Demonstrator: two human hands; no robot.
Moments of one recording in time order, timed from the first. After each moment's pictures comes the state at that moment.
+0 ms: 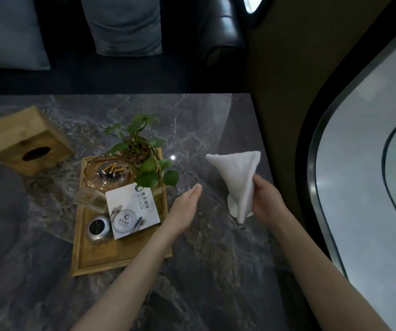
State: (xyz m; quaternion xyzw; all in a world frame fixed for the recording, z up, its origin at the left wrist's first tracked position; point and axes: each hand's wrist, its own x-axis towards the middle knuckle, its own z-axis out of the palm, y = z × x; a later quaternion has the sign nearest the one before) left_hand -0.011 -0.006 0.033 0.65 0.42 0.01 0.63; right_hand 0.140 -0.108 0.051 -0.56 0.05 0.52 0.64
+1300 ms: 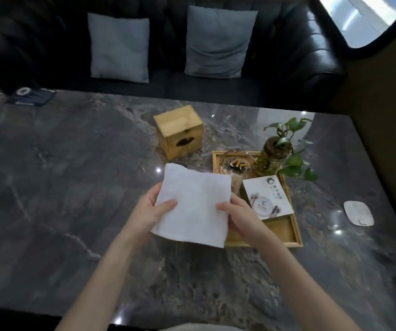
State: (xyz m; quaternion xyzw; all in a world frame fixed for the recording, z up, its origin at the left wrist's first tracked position) left_hand -0.358 0.141 0.077 0.52 0.42 0.20 0.72; right_hand -0.173 0.040 0.066 -0.64 -0.19 0.59 0.46
